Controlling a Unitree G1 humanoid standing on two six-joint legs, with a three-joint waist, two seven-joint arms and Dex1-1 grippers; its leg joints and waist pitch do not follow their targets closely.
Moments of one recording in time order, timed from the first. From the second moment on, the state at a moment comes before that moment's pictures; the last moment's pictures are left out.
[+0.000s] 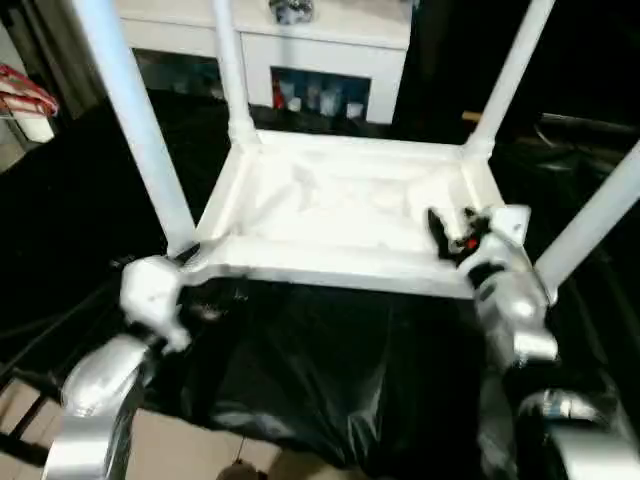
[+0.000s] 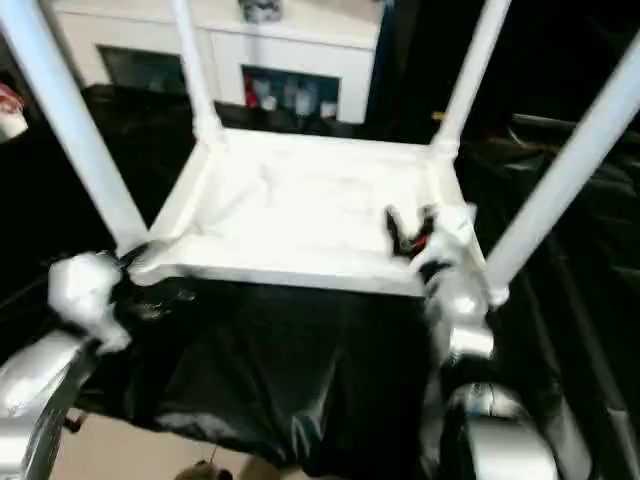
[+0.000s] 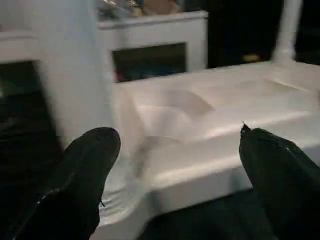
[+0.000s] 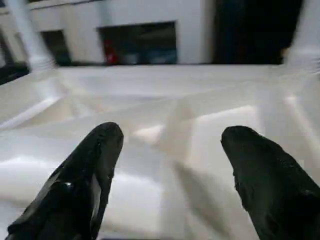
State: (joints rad) left arm 0.05 0.26 0.16 -0.06 -0.17 -0.09 -0.47; right arm -0.52 -0.17 -0.15 0.84 0.24 -0.26 0.37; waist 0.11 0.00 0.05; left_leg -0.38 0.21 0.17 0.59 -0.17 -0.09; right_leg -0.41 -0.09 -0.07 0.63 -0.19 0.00
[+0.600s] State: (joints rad) left arm -0.23 0.32 0.23 0.29 -0.17 -0.14 -0.42; right arm -0.07 -0.35 -0.03 0.14 0.31 0.14 0.59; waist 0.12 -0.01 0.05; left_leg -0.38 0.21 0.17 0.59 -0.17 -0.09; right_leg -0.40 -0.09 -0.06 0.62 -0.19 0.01
